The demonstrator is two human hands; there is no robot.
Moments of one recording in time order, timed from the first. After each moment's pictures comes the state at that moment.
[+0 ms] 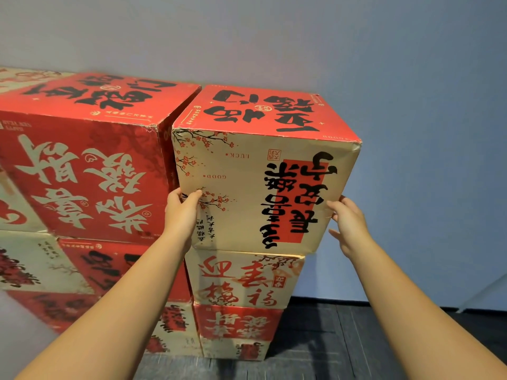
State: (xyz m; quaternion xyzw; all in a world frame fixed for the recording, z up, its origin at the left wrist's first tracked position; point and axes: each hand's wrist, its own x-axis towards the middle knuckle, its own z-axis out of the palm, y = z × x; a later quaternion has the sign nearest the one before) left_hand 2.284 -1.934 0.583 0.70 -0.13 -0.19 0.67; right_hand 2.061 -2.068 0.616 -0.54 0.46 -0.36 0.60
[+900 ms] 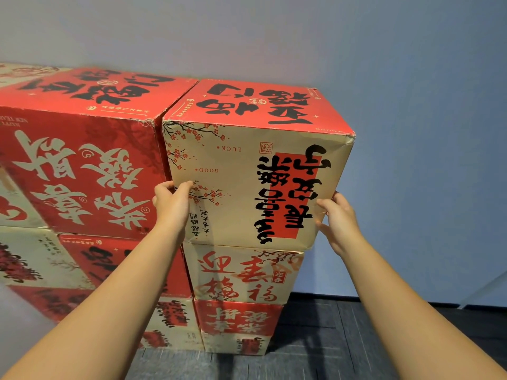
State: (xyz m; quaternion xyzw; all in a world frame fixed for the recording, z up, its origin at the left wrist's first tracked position) left_hand 2.294 -1.932 0.589 0.72 -0.09 -0.17 0.67; right_hand 2.069 -2.061 0.610 -0.54 0.42 -0.36 0.64
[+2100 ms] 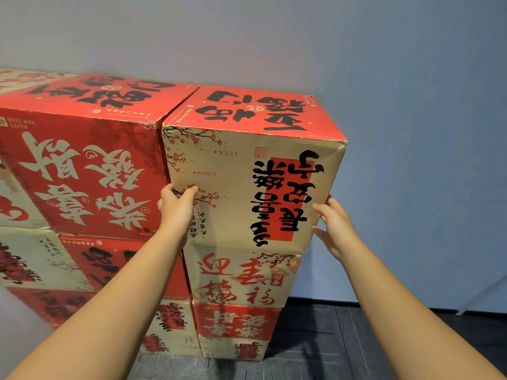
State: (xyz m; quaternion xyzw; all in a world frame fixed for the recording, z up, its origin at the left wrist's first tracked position) left_hand 2.276 -1.931 0.591 0.72 -0.11 -0.16 0.66; right_hand 2.063 -2.064 0.603 -0.56 0.41 -0.32 0.64
